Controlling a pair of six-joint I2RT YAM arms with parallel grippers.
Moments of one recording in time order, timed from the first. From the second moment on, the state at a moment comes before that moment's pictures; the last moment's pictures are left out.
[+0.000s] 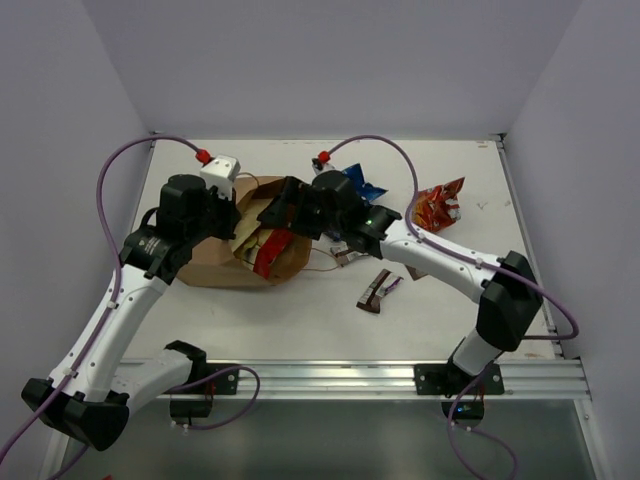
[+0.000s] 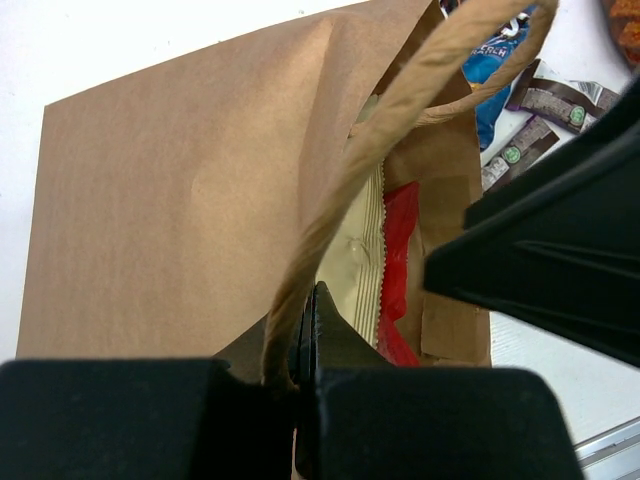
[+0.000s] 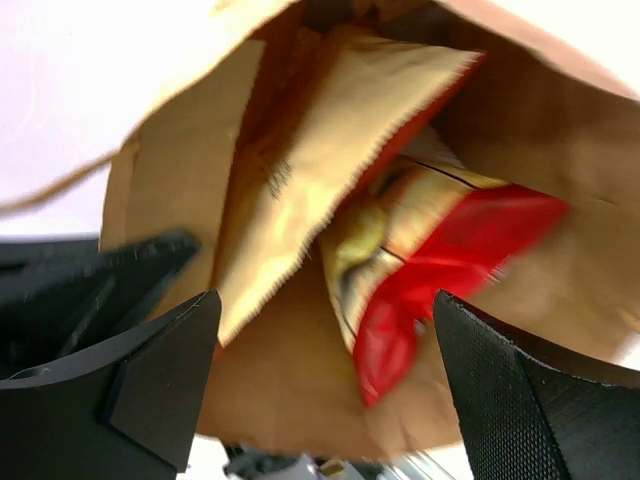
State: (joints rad) left arm -0.37 1.00 1.14 -0.68 0.03 -0.08; right arm 0.87 1.61 1.35 -0.18 -0.05 1.01
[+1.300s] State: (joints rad) left arm -0.37 1.04 1.08 -0.68 -0.19 -0.13; right arm 0.76 1.23 1.35 -0.33 -0.27 0.84
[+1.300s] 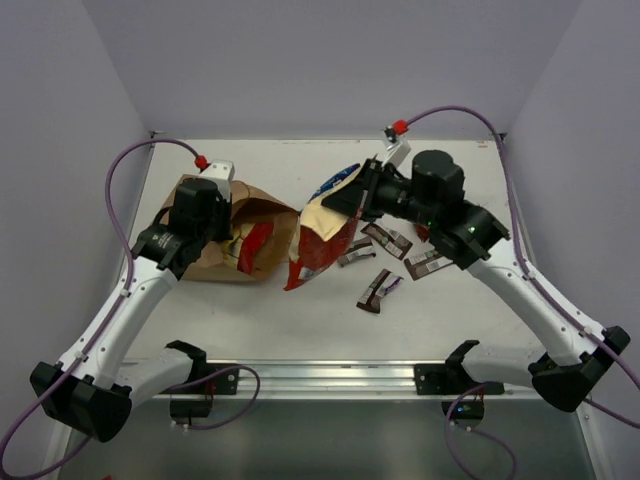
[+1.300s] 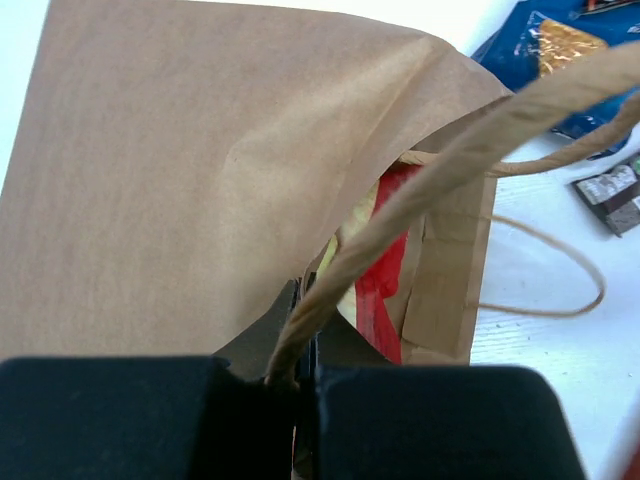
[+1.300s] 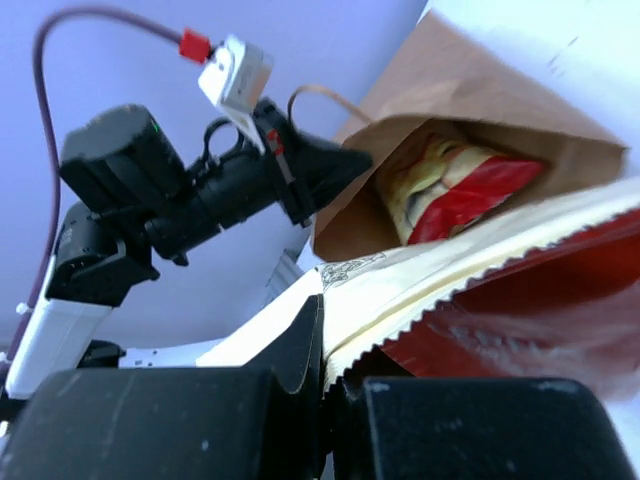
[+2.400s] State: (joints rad) left arm -0.37 1.01 1.06 -0.68 -0.07 -0.12; right arm 0.05 1.97 1.44 -0.12 -0.36 0.68
